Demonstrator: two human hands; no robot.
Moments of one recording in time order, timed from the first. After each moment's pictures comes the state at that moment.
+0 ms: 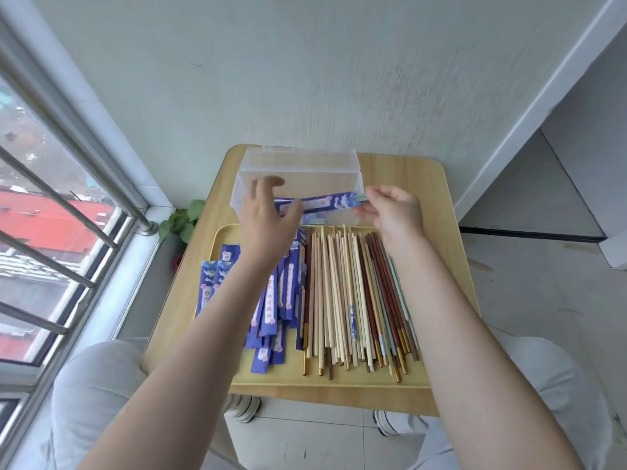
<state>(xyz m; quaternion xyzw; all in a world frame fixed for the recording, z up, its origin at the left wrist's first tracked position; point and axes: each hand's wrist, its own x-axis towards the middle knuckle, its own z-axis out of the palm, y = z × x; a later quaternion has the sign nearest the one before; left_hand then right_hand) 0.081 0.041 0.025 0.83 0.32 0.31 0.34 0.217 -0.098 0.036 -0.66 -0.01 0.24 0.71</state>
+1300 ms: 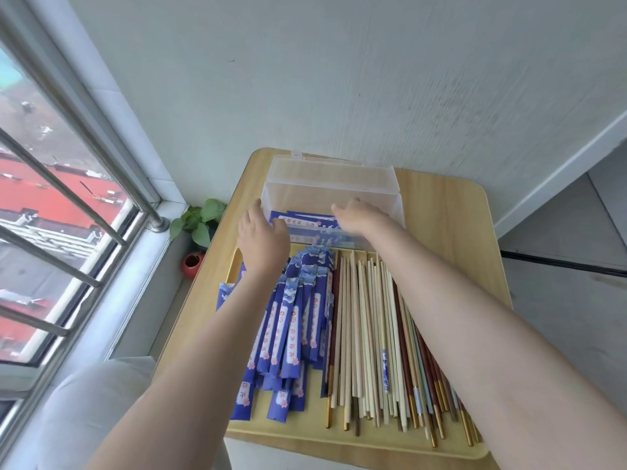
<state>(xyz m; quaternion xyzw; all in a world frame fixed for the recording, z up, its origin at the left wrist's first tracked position) 0.100 0.117 -0.034 0.74 0.50 0.23 0.38 0.256 0.043 -0.009 -0.92 -0.26 0.30 0.06</state>
